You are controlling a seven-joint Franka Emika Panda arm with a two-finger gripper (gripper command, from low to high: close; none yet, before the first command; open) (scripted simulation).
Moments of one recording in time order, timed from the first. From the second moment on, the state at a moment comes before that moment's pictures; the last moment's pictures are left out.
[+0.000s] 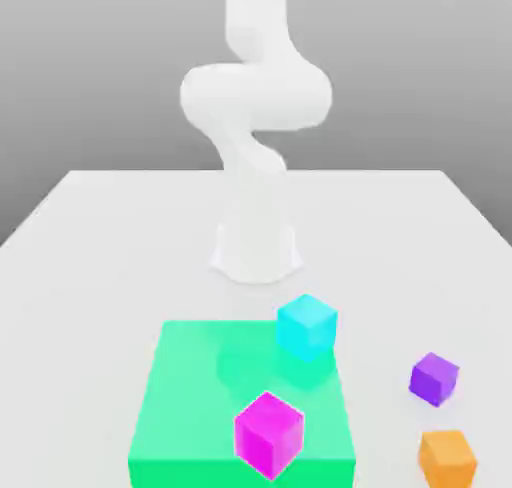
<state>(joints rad) -0.02 -0.71 0.04 -2.30 -0.02 2.33 0.84</state>
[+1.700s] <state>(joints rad) 0.04 0.24 0.32 -2.39 -0.27 2.58 1.25</state>
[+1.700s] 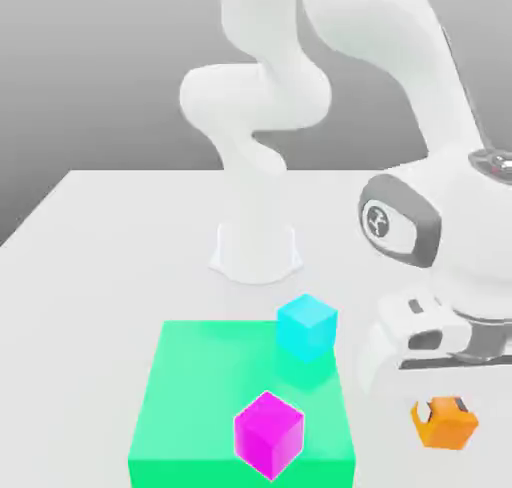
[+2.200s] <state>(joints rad) 0.02 -0.30 0.20 -2.67 -0.01 2.36 0.76</state>
